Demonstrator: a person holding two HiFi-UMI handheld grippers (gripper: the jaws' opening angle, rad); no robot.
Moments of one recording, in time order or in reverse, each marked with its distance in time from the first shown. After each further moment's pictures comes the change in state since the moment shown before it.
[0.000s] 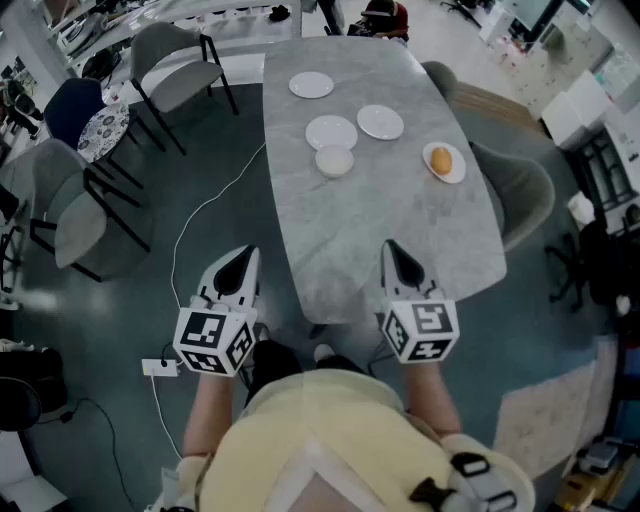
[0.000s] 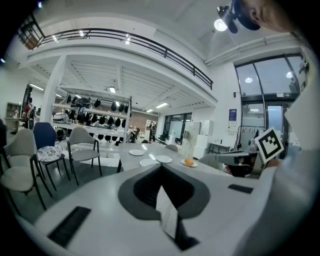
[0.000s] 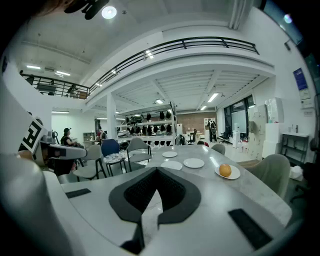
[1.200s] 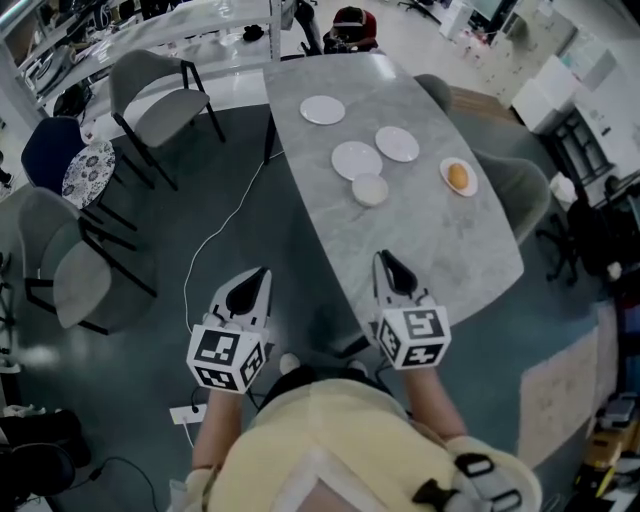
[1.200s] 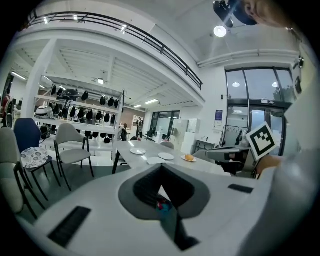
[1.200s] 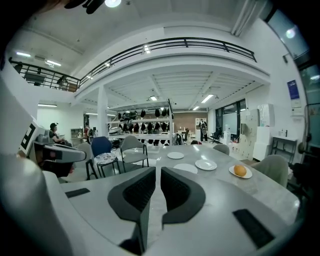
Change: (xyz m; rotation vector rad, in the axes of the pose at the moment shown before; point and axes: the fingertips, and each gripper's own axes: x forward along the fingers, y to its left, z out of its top) left arm -0.002 0.158 0.011 0.033 0.043 -0.175; right arm 0.107 0.137 0.026 0.002 0.034 -0.135
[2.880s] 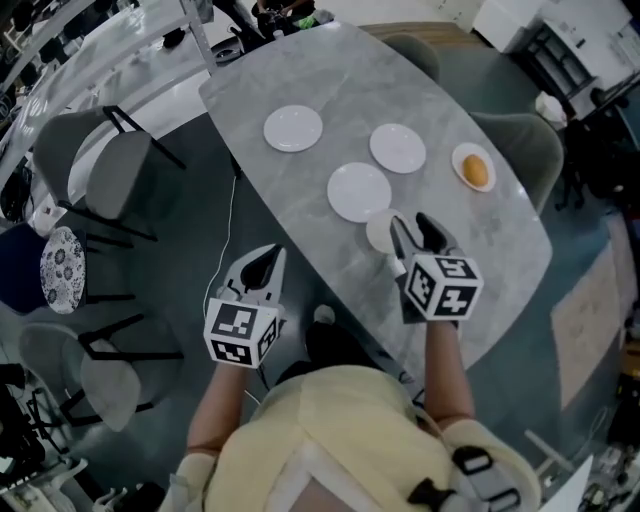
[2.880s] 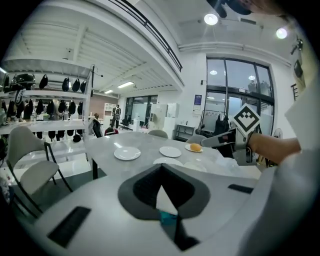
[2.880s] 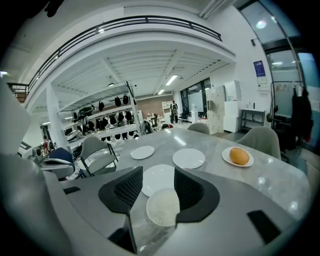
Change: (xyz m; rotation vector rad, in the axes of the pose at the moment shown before) left arm 0.287 0.137 0.054 0.175 0.173 -0.294; right arm 0.244 -0.145 0.024 0.321 0.173 -0.305
